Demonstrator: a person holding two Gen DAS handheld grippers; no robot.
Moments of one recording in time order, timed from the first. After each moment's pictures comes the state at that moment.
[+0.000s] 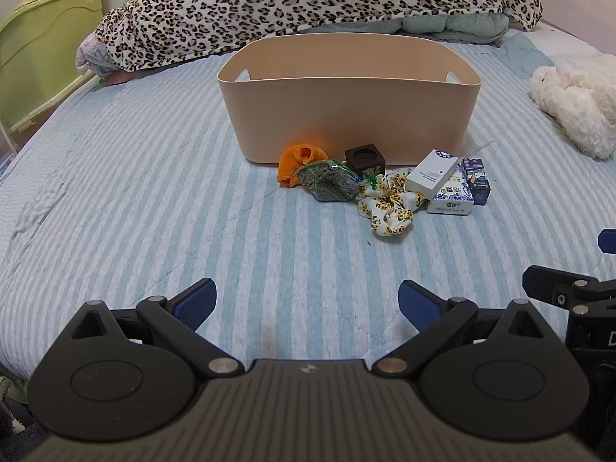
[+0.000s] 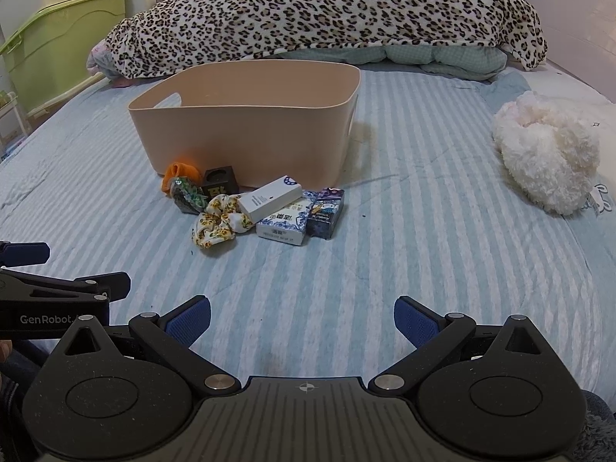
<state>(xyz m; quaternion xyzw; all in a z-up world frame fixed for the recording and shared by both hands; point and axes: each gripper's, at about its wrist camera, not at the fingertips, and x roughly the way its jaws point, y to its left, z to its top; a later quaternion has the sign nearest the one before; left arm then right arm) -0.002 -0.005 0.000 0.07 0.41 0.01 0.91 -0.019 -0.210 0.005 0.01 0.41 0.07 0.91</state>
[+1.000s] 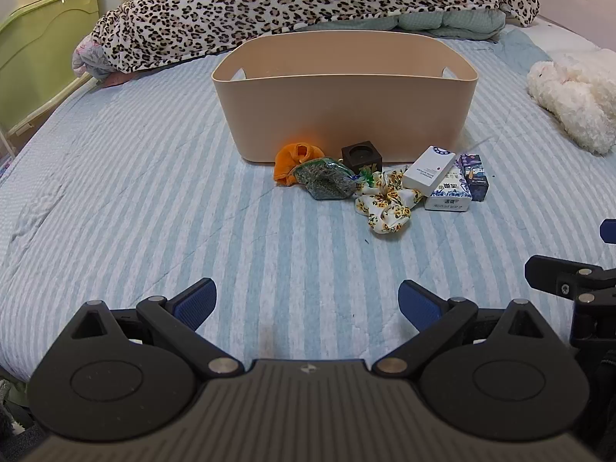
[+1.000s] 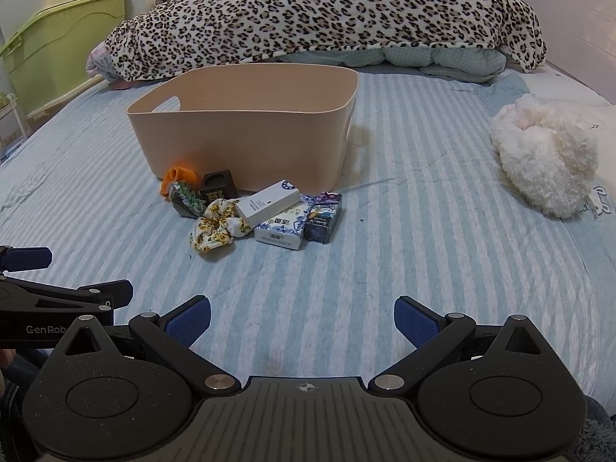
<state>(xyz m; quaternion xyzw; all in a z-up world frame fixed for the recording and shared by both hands) -0.001 -0.007 -0.004 0.07 0.41 0.01 0.91 -0.017 -0.213 0.010 0.01 0.41 0.07 0.91</state>
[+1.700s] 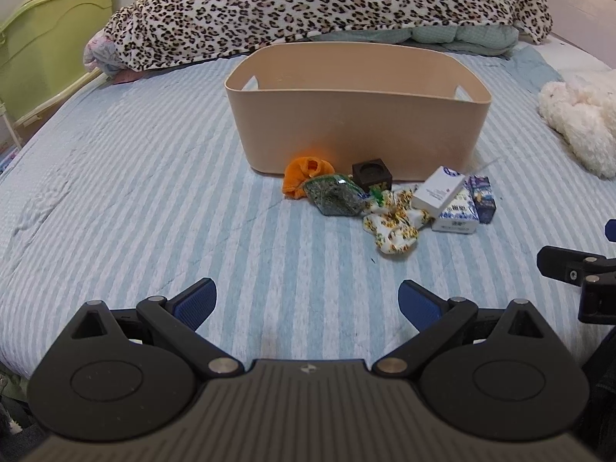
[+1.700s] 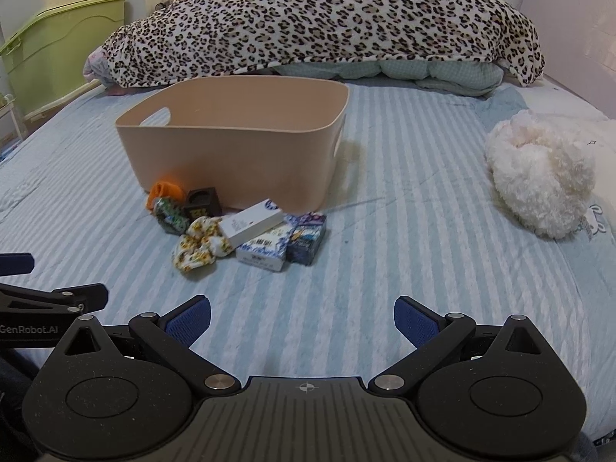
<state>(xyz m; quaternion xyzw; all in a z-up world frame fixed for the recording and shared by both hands) 0.009 -0.001 0.006 0.05 0.41 0.02 0.91 0.000 -0.225 0.013 0.00 0.39 0.06 0.92</state>
